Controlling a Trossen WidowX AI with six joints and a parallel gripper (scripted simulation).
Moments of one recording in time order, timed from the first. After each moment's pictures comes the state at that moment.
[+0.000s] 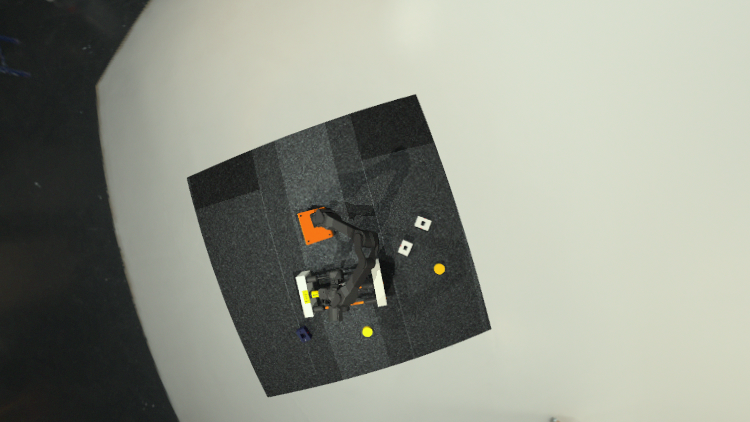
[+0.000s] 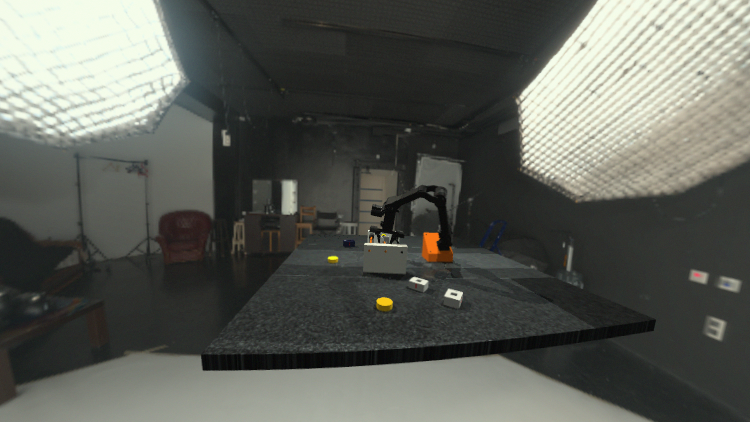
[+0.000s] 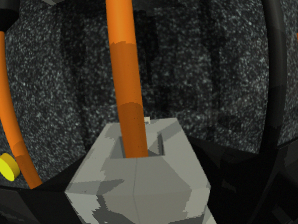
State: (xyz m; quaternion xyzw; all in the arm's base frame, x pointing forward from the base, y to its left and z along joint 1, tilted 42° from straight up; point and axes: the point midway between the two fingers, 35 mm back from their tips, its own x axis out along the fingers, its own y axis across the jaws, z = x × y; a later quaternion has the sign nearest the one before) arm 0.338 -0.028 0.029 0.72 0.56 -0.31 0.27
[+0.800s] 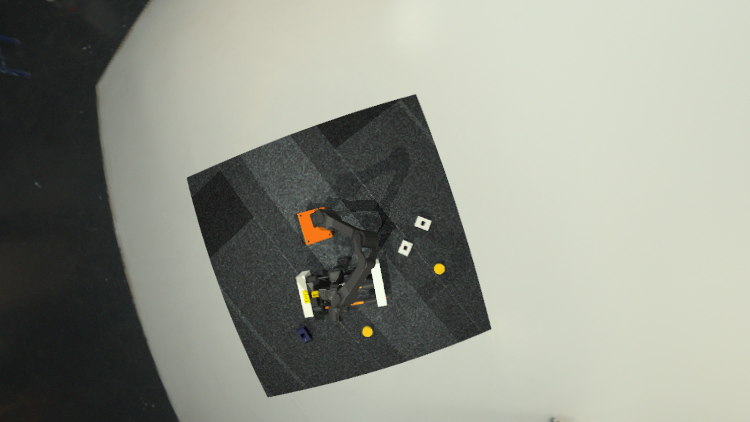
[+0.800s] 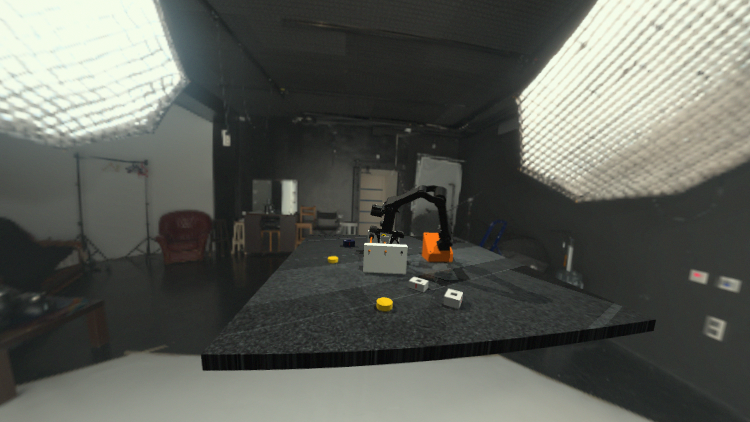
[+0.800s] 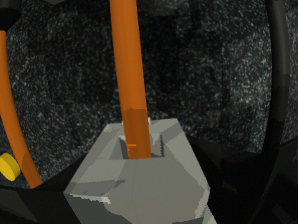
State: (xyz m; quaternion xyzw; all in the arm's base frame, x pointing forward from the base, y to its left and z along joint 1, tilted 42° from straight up) arm 0.339 -0.028 0.028 0.72 0.56 -0.31 0.28
